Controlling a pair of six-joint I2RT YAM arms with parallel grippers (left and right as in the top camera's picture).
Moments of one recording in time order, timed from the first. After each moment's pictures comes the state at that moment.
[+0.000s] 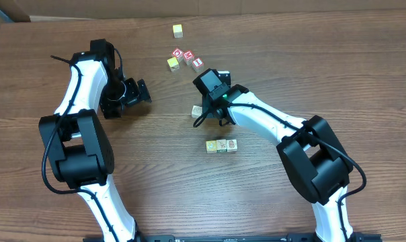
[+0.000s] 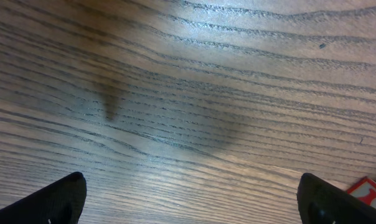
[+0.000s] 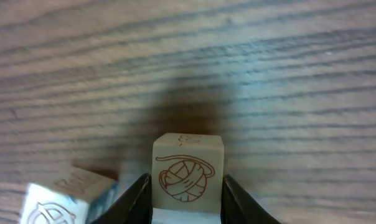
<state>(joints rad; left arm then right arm) 0.14 2.13 1.67 -1.11 0.16 -0.29 0.67 2.14 1.54 -0.60 0.18 0.62</state>
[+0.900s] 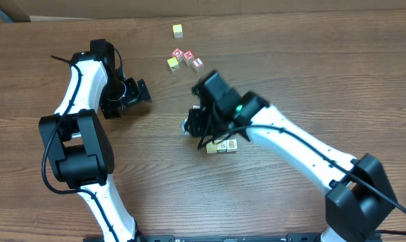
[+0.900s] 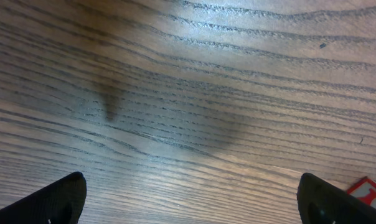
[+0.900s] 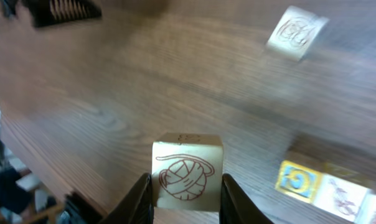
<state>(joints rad) 0.14 2.13 1.67 -1.11 0.16 -0.29 0.76 1.81 1.42 -0.65 -0.32 0.62</state>
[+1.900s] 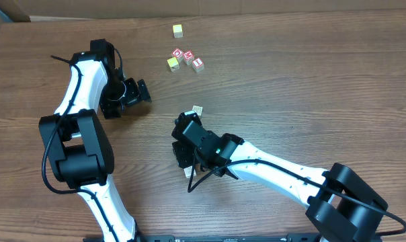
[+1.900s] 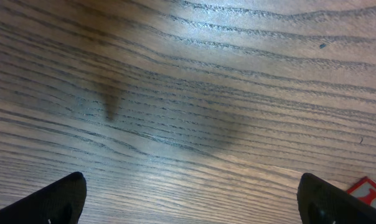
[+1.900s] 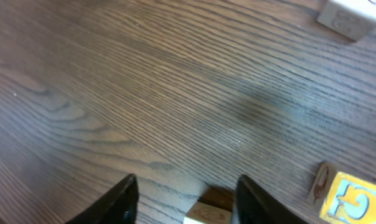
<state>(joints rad) 0.14 2.13 1.67 -1.11 0.16 -0.29 0.97 1.81 1.20 -0.39 -0.03 0.62</state>
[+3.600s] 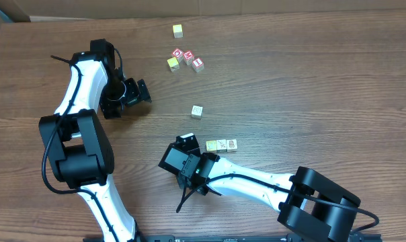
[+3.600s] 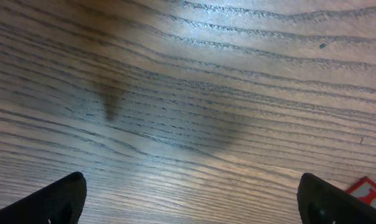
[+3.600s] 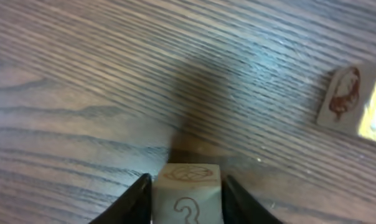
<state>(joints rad) 0.14 2.13 1.67 -1.11 0.16 -0.29 1.11 1.93 1.23 -0.55 0.16 0.75</state>
